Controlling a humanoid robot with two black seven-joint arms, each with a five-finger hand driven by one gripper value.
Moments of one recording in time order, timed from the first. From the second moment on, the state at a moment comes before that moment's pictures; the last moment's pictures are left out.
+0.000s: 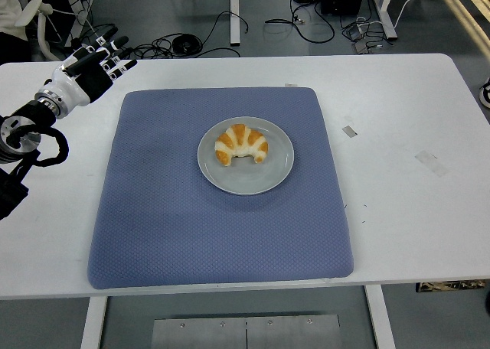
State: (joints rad) left arm -0.91 0.29 -0.83 -0.55 -0.03 -0.33 0.05; right arm -0.10 0.00 0.11 0.12 -0.10 -0.06 0.22
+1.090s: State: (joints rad) left arm -0.95 0.30 -0.78 -0.51 0.03 -0.33 -0.01; right arm -0.10 0.00 0.11 0.12 -0.10 -0.06 0.22
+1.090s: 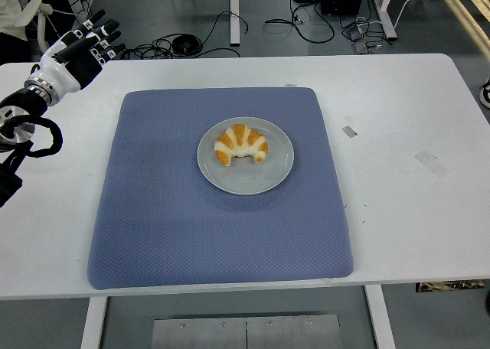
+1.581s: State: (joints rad) left arm -1.10 0.32 -0.50 -0.52 0.42 -0.33 -0.13; right arm -0.10 0.00 0.11 0.12 -0.10 -0.06 0.22
